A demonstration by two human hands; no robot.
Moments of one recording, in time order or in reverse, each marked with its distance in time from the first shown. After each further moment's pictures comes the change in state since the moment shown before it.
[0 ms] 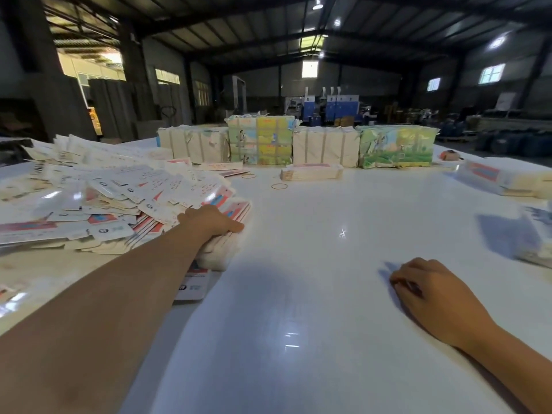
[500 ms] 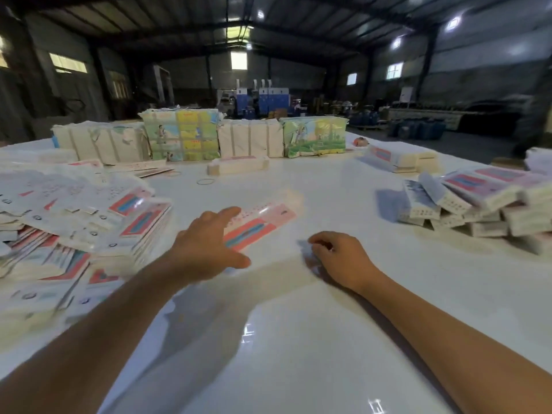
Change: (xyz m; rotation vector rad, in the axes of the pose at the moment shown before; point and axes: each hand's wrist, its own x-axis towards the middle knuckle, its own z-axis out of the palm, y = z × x) left_hand -0.144 0.074 0.027 -0.133 -0.165 0.681; right_hand 0.005 0.006 -0.006 0.297 0.027 0.271
